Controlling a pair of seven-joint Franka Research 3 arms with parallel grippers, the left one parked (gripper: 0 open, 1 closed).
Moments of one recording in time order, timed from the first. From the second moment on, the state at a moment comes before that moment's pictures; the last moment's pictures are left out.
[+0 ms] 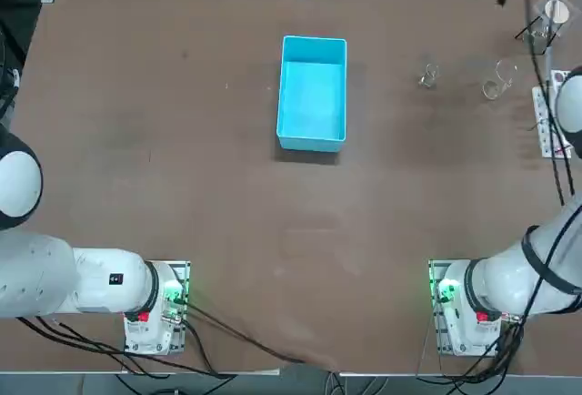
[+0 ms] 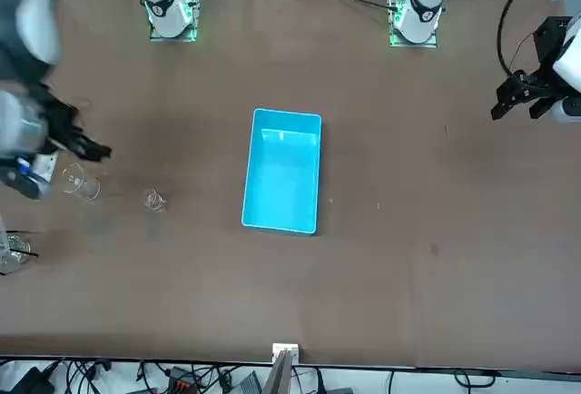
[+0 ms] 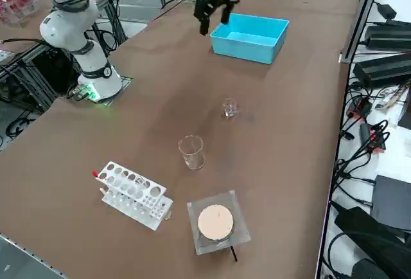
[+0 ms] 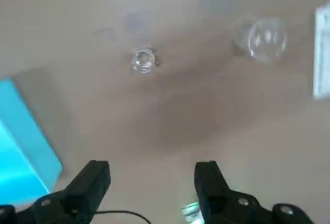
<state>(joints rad) 0.06 0.29 -0.12 -1.32 0.10 1.37 0.24</state>
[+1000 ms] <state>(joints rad) 0.02 0.00 0.01 -1.65 -0.05 1.61 -0.02</state>
